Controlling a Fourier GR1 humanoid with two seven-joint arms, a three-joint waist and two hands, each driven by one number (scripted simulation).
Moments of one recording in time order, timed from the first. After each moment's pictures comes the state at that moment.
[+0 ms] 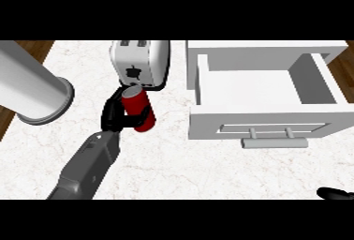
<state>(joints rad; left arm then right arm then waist) -0.68 0.10 -0.04 -0.37 0.42 0.08 -0.66 0.10 -0.10 -0.31 -2.22 -0.11 0.10 0.27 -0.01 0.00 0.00</state>
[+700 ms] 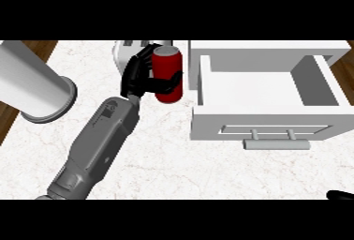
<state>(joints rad) -0.83 0.06 -0.14 -0.76 0.35 0.21 -0.23 0.10 -0.12 -0.34 -2.26 -0.10 0.09 0.31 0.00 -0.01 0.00</state>
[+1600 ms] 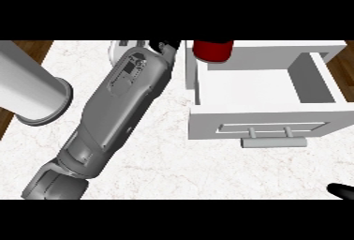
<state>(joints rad) -1.21 0.01 -0.14 -0.82 0.25 0.38 0.16 0.05 -0.13 -0.34 -2.25 -0.10 0.08 0.33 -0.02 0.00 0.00</state>
